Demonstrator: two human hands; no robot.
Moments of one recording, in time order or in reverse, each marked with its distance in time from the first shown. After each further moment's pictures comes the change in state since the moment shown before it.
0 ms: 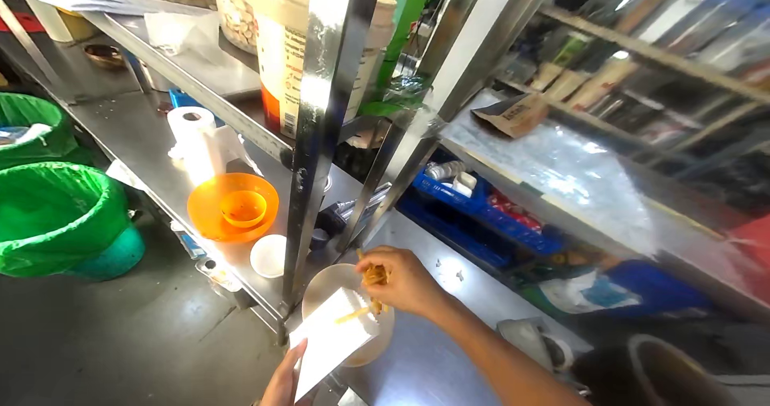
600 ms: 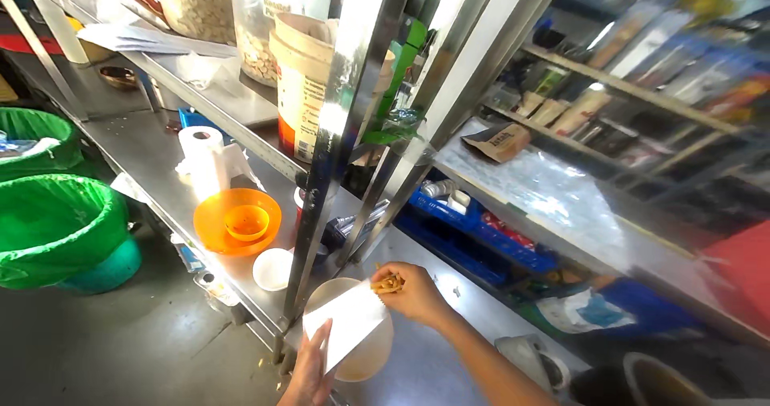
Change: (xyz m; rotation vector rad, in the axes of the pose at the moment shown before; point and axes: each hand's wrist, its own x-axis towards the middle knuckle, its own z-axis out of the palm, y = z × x) left_hand 0.048 -0.010 0.047 0.076 0.047 0.133; right_hand -0.009 0.017 -0.006 0.107 0.048 0.283
